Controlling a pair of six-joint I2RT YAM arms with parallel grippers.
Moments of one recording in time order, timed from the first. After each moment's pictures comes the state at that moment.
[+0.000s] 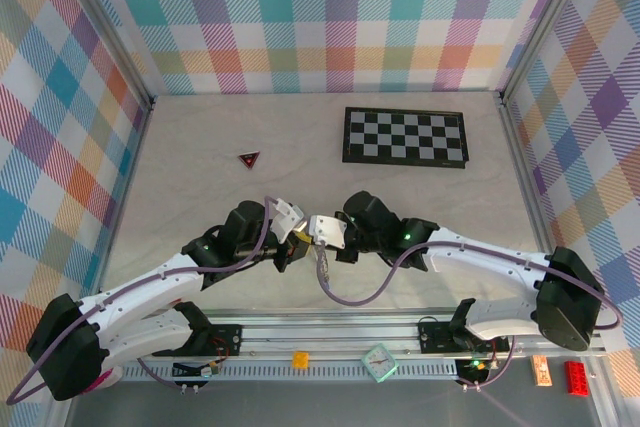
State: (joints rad) left arm -0.76 0.99 0.54 -0.13 0.36 -0.08; right arm 1.00 1.26 0.81 -0.24 -0.14 -0.54
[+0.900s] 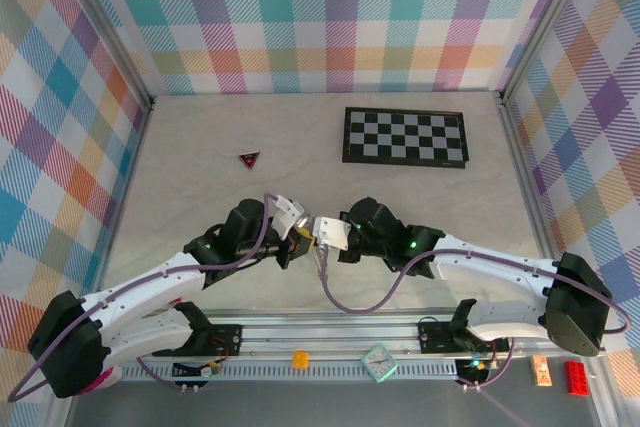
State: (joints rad) left arm -0.77 1.01 0.54 -0.08 0.36 -0.14; right arm 1.03 1.20 0.75 -0.16 -0.02 -0.55
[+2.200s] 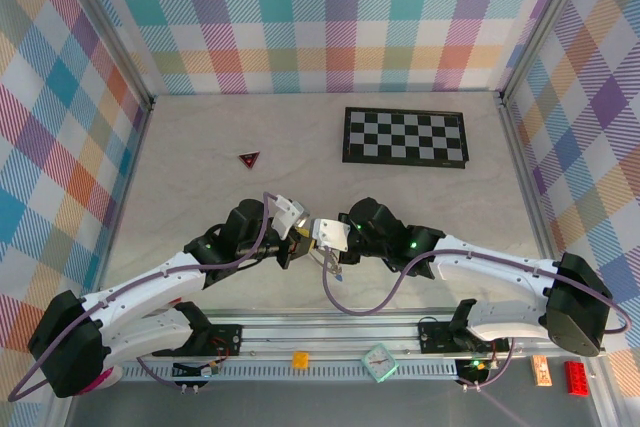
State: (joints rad) left arm -0.77 1.01 0.54 -0.08 0.36 -0.17; right arm 1.03 1.20 0.75 -0.16 -0.06 -0.56
